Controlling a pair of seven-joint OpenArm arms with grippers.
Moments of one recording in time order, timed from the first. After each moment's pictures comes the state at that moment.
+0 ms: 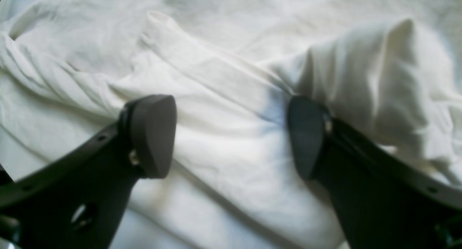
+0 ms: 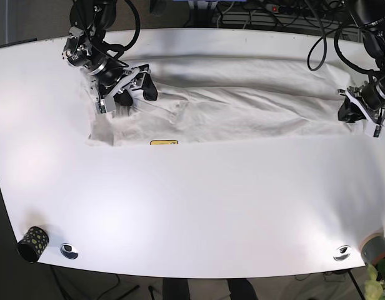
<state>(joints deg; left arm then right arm) 10.0 -22.2 -33.3 90.3 -36.6 -40.1 55.9 -16.3 0.3 22.9 95.1 25.8 36.0 -44.6</state>
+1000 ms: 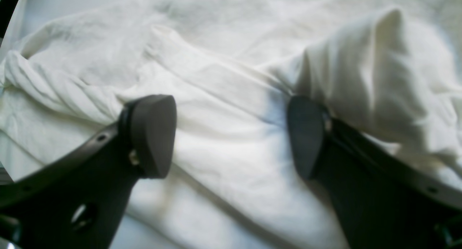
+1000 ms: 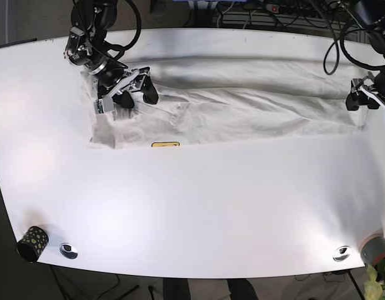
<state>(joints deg) 5.8 -20.4 -46.0 79.9 -36.1 -39.9 61.1 -16.0 0.2 23.1 91.4 27.2 36.4 -40.5</state>
